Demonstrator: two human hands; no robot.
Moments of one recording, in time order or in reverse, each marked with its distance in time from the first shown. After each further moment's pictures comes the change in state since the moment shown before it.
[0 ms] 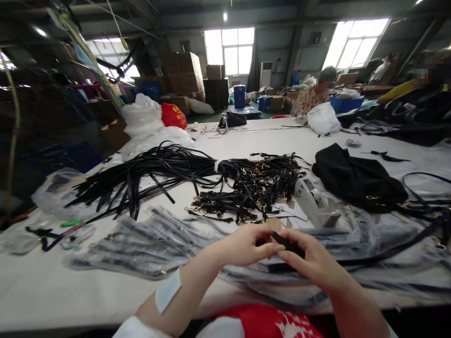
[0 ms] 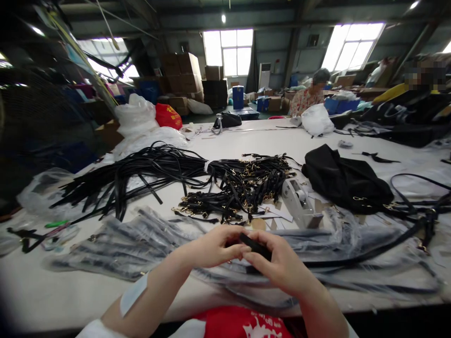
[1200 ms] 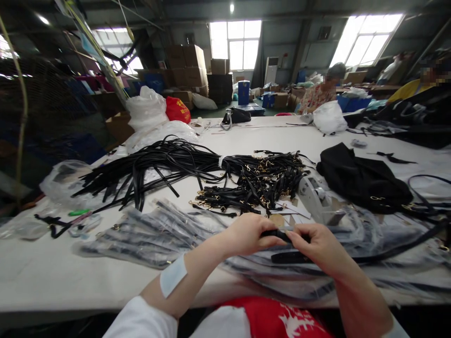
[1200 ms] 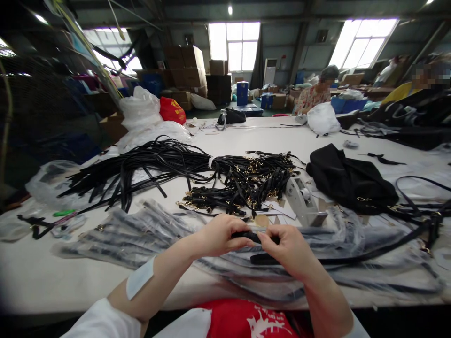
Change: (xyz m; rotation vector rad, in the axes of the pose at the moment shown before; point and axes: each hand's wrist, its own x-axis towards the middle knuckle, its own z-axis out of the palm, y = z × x) left_hand -0.001 -0.007 -0.008 0.528 0.142 0.141; right_hand 0.010 0.006 -0.008 -0.413 0.176 0.109
